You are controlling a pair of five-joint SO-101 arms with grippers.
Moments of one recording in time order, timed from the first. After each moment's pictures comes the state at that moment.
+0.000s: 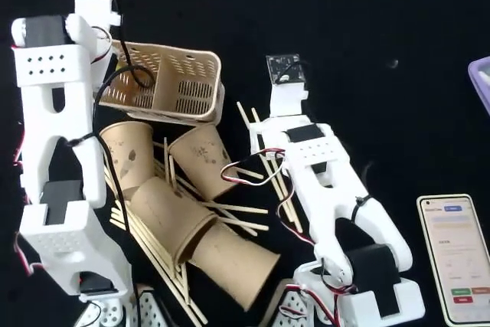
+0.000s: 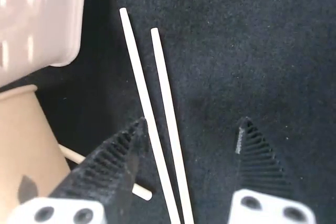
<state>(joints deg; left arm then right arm) -11.0 13.2 -35.6 98.6 -22.5 -13.4 -12.3 45.6 37.8 -7.9</state>
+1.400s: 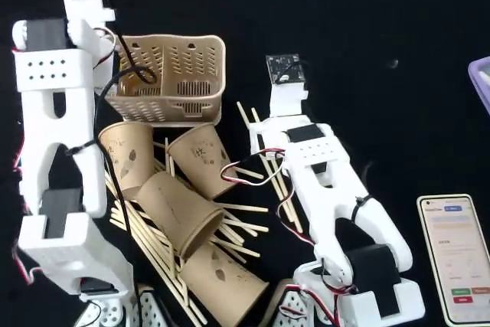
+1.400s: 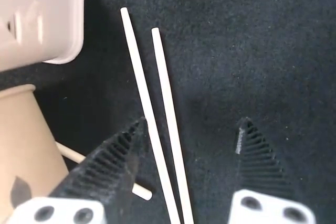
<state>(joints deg) -9.7 8.0 -31.7 100.4 -7.3 -13.4 -12.3 45.6 37.8 -7.9</state>
